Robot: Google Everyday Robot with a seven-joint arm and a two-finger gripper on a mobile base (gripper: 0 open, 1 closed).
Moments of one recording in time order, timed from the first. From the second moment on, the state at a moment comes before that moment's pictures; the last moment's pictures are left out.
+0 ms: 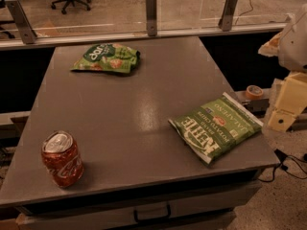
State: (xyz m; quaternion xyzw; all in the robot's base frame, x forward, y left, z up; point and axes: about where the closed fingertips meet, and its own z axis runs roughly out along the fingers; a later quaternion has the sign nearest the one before) arm 0.438 -0.217 0.976 -0.60 0.78 -0.03 0.16
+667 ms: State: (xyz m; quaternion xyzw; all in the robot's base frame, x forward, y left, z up) arm 0.448 -0.219 0.958 -0.60 0.78 -0.01 0.17
